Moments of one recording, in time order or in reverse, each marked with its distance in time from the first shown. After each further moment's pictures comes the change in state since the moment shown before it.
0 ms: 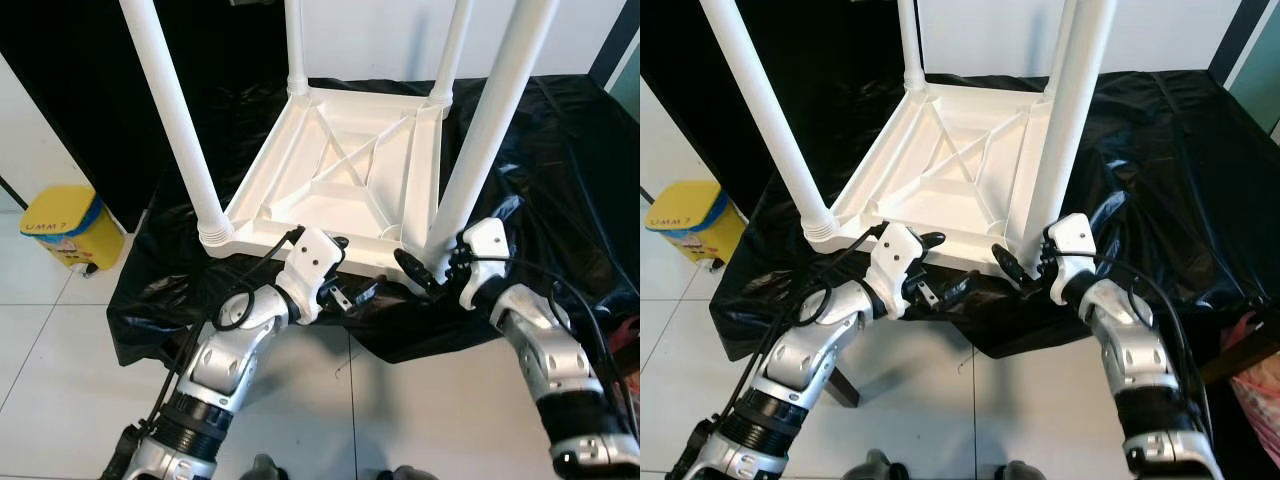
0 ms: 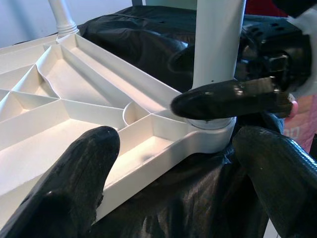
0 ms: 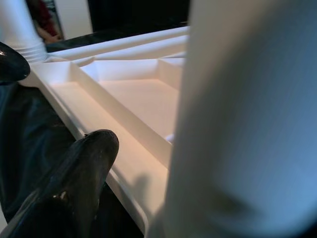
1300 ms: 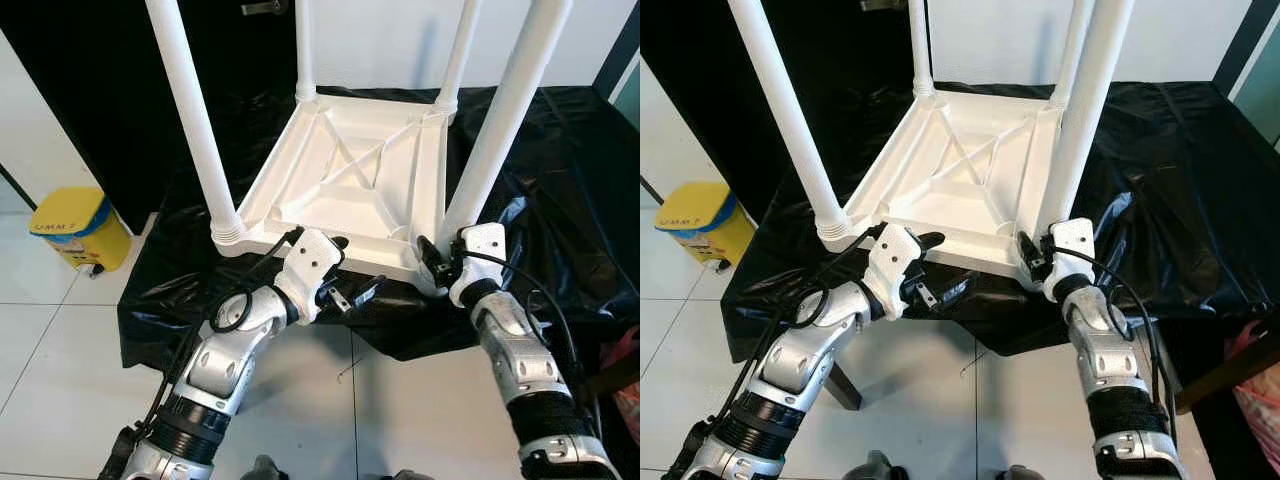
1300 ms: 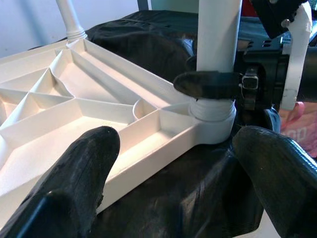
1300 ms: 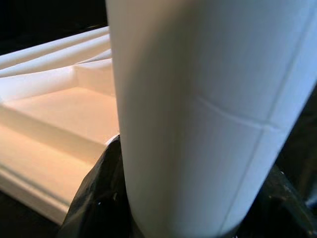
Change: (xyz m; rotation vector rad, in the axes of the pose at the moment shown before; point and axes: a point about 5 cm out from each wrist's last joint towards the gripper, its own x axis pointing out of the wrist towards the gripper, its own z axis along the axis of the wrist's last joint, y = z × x) left arm -0.004 0.000 0.002 0.012 0.003 0.003; right arm -0.001 0.006 -0.019 0.082 0.010 -0.532
